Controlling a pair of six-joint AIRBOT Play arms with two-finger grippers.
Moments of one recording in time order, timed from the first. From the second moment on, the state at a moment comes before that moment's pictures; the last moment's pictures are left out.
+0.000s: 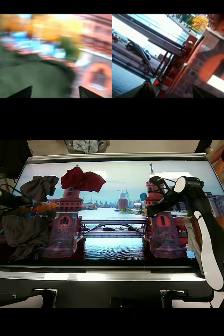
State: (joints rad) left arm 0.21 -1.40 1.52 1.75 -1.23 -1.72; right arm 0.07 -1.56 1.56 -1.40 1.34 1.12
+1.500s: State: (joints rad) left arm 0.10 -0.98 1.44 1.26 -1.01 -1.51; right arm 0.07 -1.43 1.83 -1.49 1.63 1.10
